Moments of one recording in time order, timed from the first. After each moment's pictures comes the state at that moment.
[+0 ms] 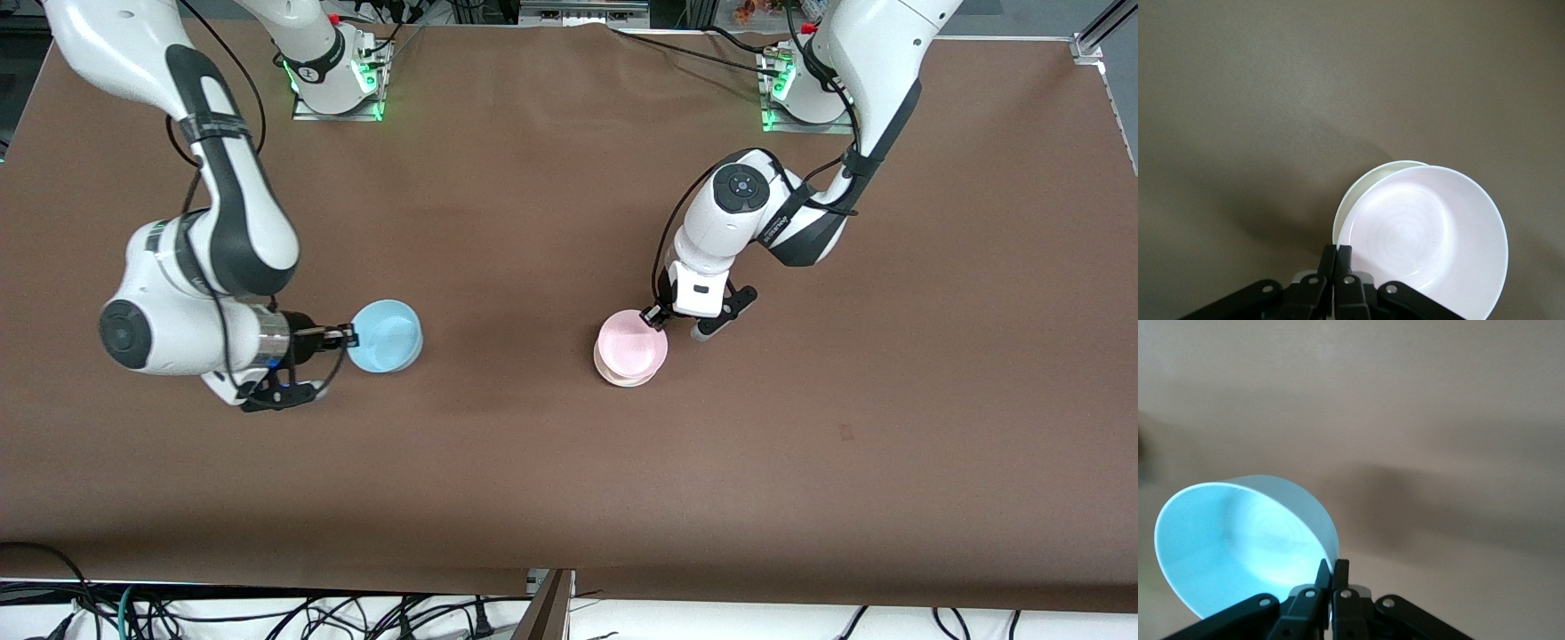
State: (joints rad) left arm -0.15 0.49 -0.42 -1.98 0.26 2.66 -1.43; right arm 0.16 0.57 0.06 -1.50 0.28 1.87 0.01
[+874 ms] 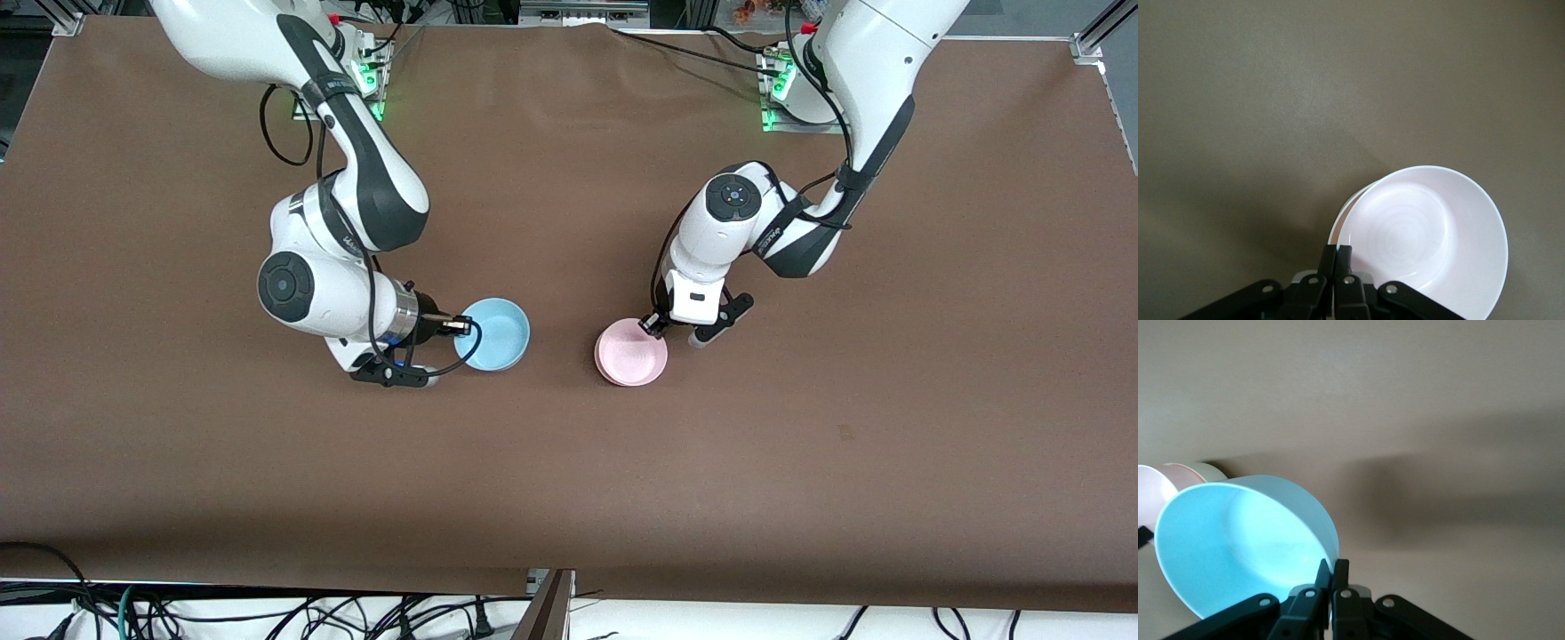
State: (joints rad) left arm -0.16 0.54 -0.41 -1.95 0.35 2.67 -1.51; right arm 0.38 0.58 0.06 -1.50 0.35 2.06 0.40
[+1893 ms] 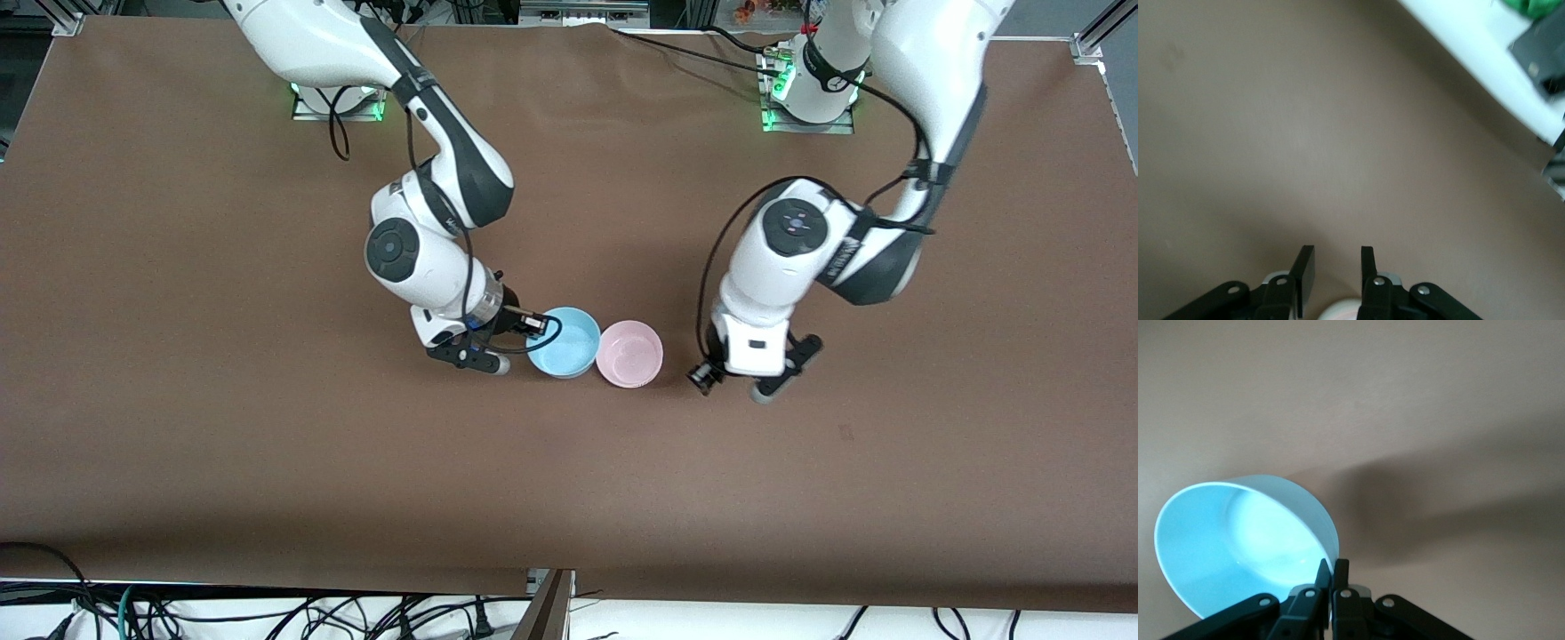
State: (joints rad) left arm -0.05 0.55 -0.39 -1.60 0.34 2.34 -1.30; right arm 0.56 0.66 0.07 -1.50 0.36 2.37 0.68
